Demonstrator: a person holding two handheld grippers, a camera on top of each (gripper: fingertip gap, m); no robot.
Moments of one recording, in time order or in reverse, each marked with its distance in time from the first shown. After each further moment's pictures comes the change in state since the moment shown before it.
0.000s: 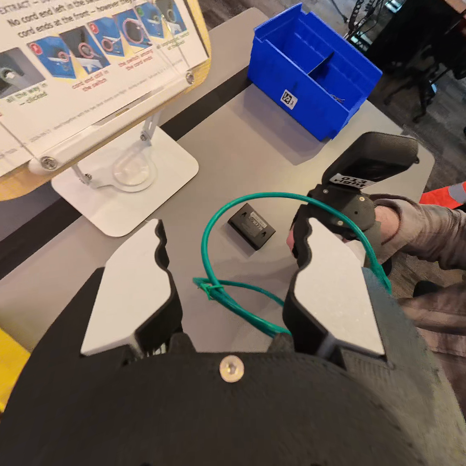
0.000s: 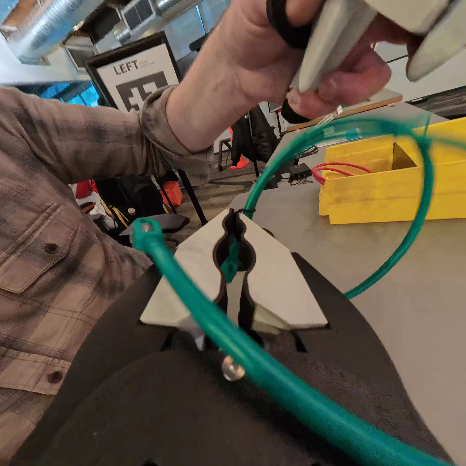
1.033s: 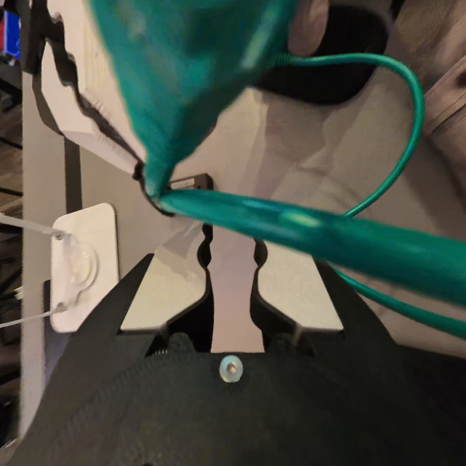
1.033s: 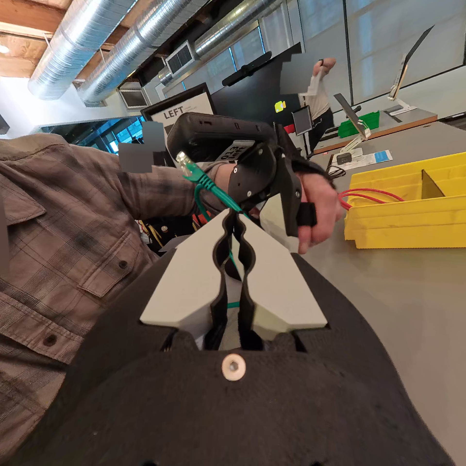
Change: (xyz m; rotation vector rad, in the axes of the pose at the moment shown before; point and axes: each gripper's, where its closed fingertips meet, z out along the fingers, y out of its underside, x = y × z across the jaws) left arm 0.095 0.131 0.031 -0.126 0.247 0.967; right arm -0.029 -0.043 -0.030 0.090 -0.119 0.051
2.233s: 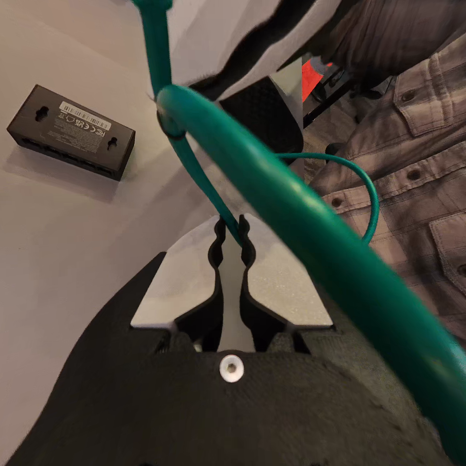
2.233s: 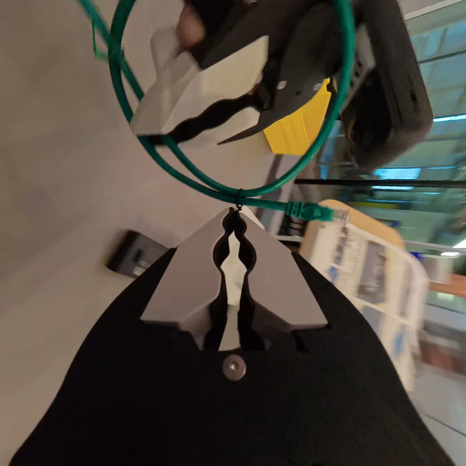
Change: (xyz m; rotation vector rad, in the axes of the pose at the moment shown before) left arm 0.029 0.007 0.025 0.132 0.397 -0.760; right arm 0.061 0.056 -0.058 -1.163 0.631 -1.232
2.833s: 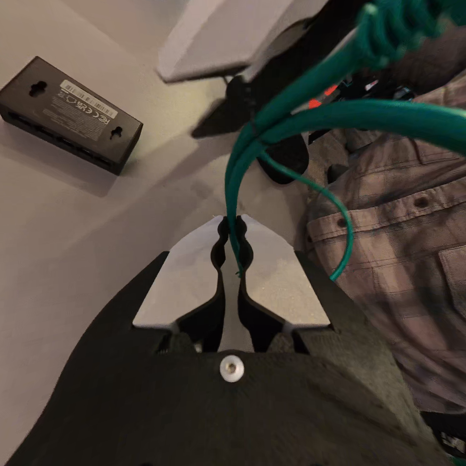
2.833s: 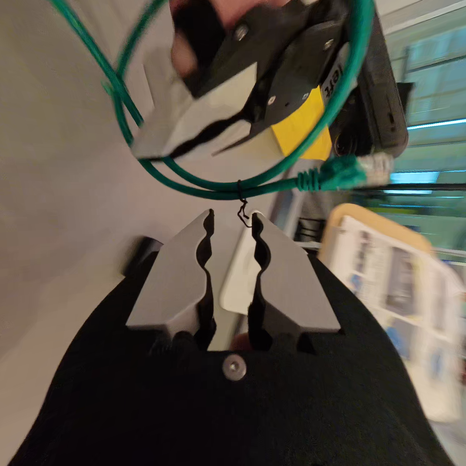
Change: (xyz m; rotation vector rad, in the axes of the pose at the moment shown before) left arm -0.011 0.003 0.020 0.058 0.004 -0.108; right arm -0.014 0.002 0.010 0.027 -0.030 0.018
